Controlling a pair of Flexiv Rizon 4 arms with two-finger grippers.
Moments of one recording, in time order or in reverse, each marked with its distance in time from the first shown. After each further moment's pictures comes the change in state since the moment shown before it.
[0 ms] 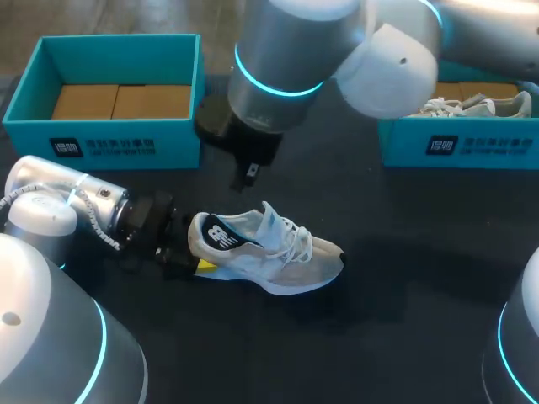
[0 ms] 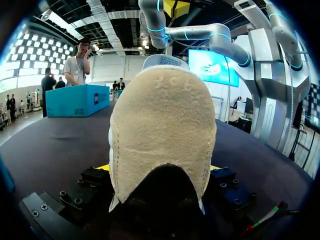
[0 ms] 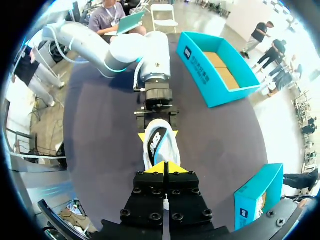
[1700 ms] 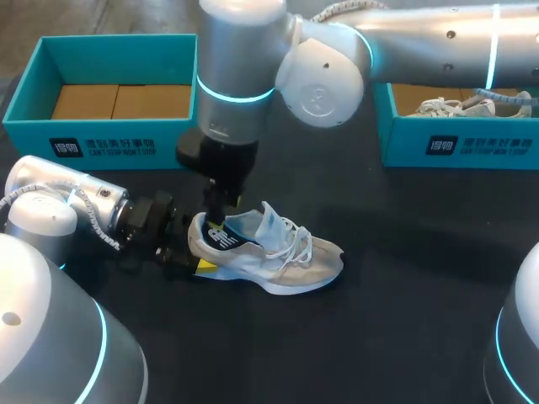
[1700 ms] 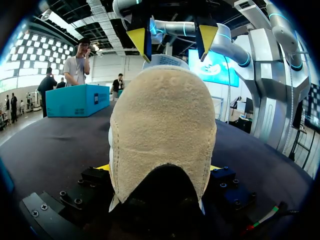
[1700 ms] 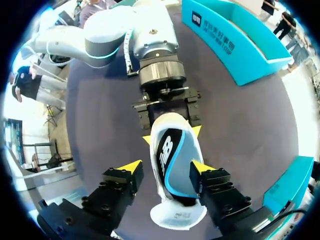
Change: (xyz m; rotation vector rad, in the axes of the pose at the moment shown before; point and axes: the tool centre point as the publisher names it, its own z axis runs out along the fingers) left arm 0.000 0.000 0.000 0.000 0.000 0.000; right arm 0.018 0.008 0.102 0.185 0.221 0.121
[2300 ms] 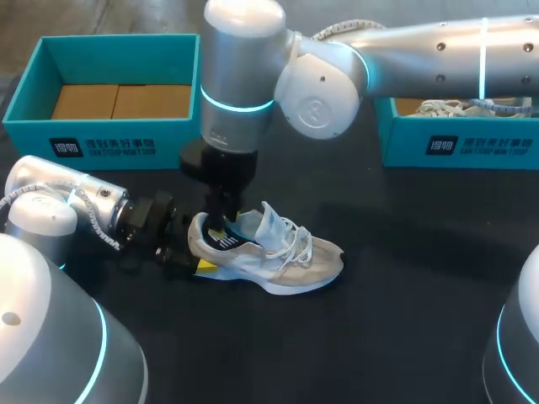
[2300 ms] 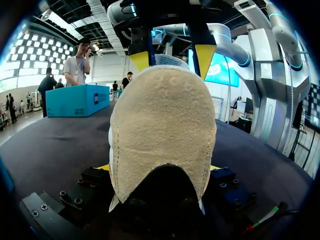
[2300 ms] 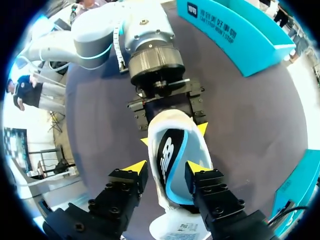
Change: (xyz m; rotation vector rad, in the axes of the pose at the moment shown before) left arm 0.000 0.000 0.000 0.000 0.000 0.000; right arm 0.002 -0.004 0.026 0.016 0.057 0.064
